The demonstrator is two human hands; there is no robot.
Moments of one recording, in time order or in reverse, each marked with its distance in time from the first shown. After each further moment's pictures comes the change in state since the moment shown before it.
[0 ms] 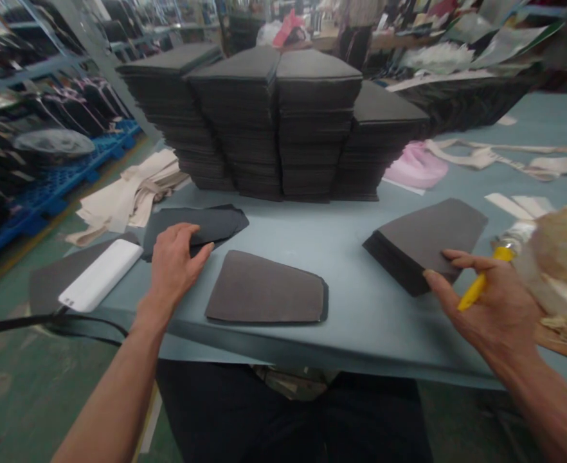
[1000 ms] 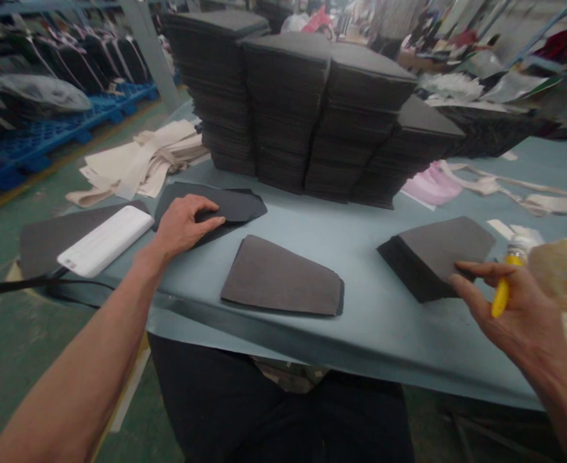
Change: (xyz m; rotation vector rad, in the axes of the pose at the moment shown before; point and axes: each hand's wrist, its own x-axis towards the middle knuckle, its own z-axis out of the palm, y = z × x) left_hand 0.032 -0.047 0.000 -0.177 -0.177 0.111; right_hand 0.023 -0.009 -0.030 -0.079 -0.219 0.141
